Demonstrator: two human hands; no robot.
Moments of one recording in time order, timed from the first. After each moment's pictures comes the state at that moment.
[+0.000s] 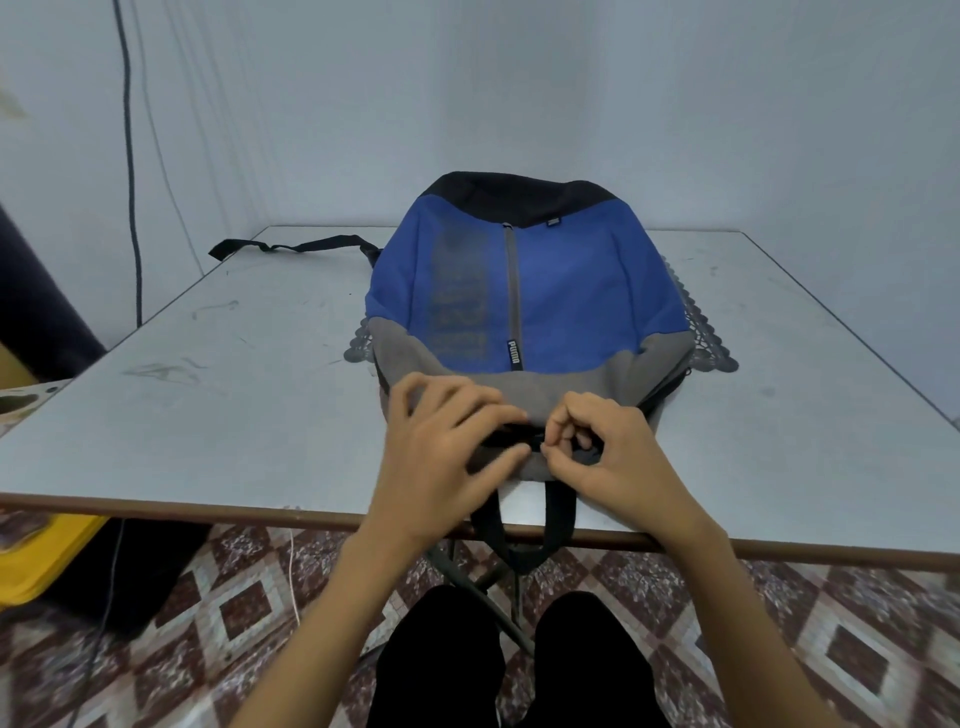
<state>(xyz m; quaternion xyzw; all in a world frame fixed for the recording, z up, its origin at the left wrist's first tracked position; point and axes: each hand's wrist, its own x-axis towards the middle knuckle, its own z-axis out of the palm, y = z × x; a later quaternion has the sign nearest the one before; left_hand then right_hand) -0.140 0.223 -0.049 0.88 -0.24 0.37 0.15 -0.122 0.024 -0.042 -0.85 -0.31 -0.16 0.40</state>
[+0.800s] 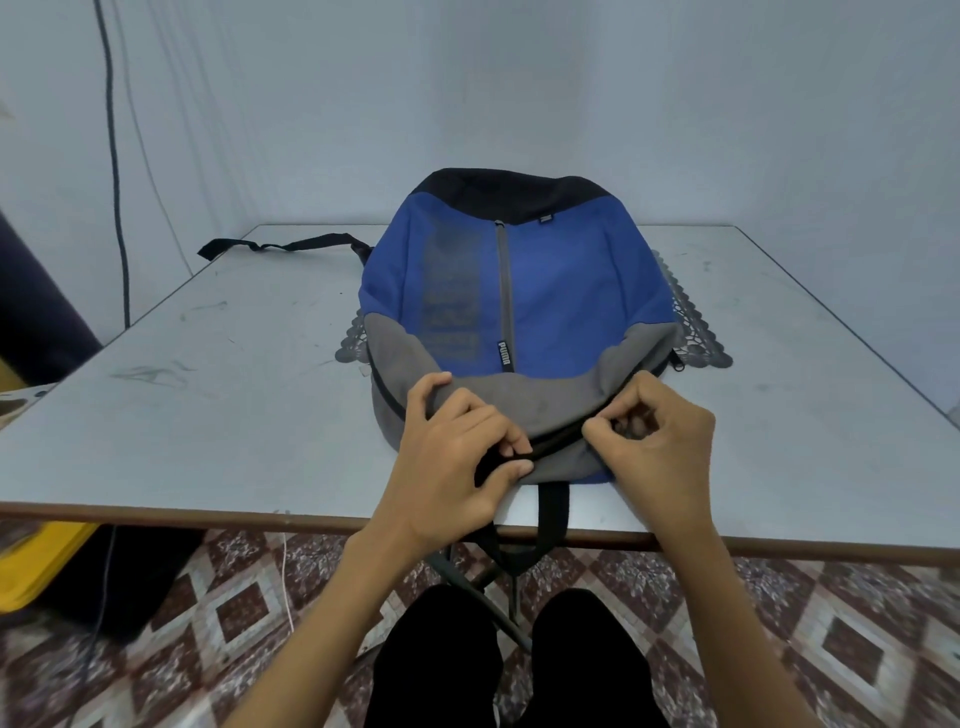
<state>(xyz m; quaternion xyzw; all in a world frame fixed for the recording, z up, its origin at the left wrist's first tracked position) -0.138 0.214 -0.052 0.88 -0.28 0.29 0.23 -0.129 0.015 -0.045 -0.79 -0.10 -0.30 0.52</state>
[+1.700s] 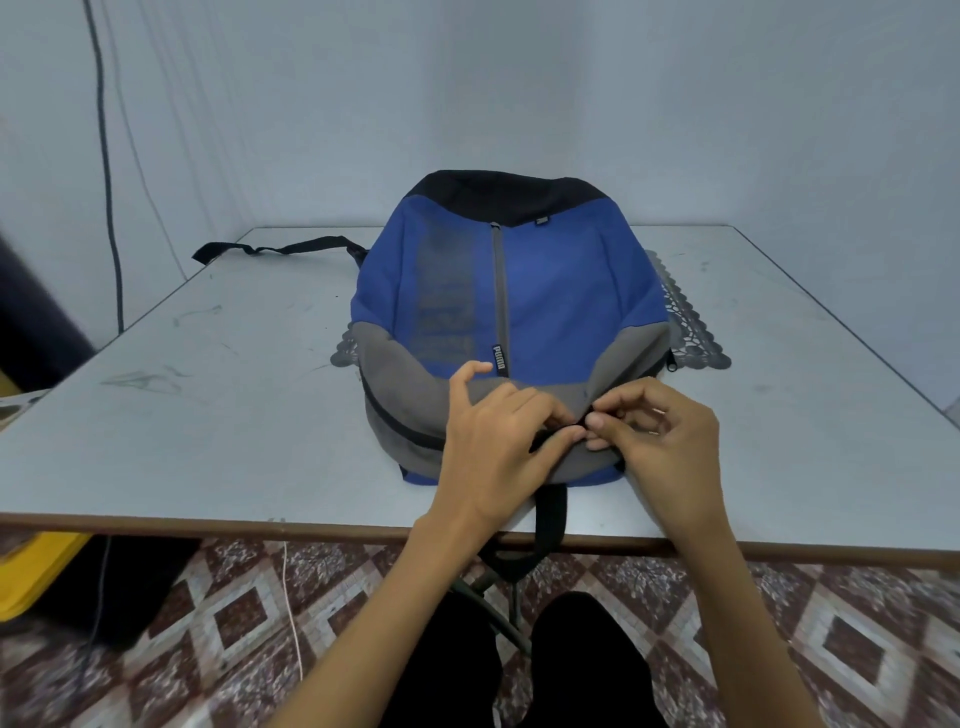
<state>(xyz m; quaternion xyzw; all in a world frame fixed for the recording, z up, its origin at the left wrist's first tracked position) -0.119 0.167 -0.049 0.87 -0.23 0.37 0.24 -0.128 0.008 -0.040 -0.72 -0.08 -0.18 0.67</state>
